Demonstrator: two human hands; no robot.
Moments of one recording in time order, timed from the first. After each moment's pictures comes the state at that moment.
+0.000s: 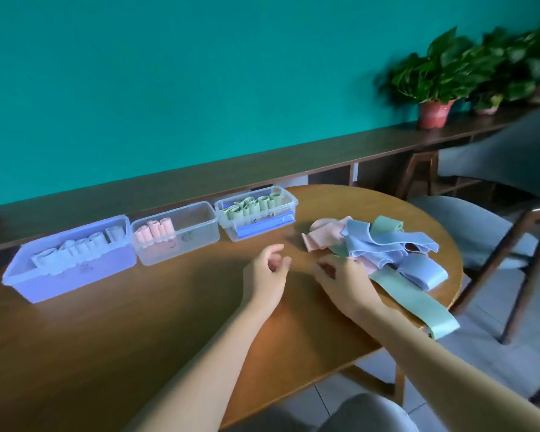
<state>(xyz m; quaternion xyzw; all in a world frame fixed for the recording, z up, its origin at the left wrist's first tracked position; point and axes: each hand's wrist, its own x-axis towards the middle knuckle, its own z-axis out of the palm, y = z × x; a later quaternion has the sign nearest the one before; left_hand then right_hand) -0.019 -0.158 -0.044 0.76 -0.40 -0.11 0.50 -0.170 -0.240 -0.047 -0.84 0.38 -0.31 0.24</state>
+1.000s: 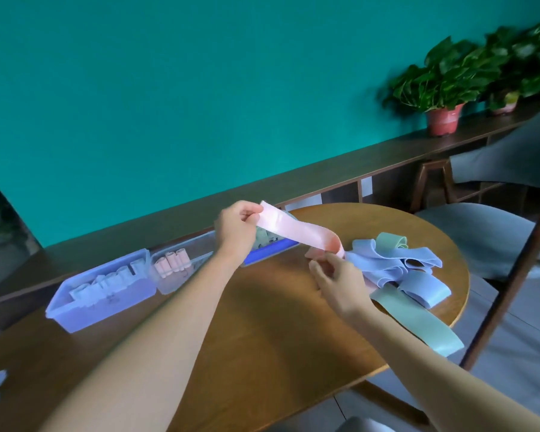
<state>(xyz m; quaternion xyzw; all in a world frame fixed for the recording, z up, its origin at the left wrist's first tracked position) 0.016 -0.188 0.085 0.75 -0.40 0.04 0.53 -0.167 -0.245 -0.018 -0.73 0.35 -0.41 0.42</state>
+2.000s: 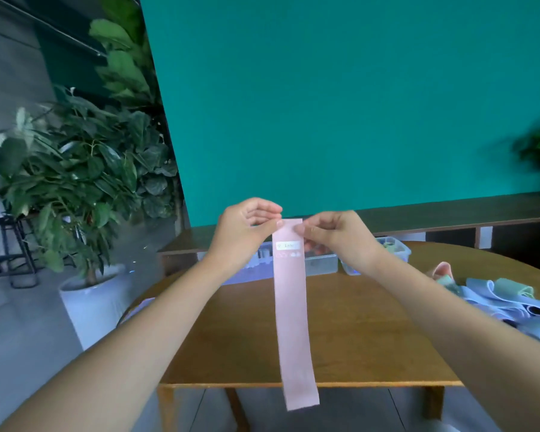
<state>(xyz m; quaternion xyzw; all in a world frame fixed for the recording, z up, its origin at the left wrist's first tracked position) -0.008 0.125 0.182 0.68 -0.45 0.09 0.58 -0.111 -0.054 0.158 -0.78 -0.01 -0.30 0.55</state>
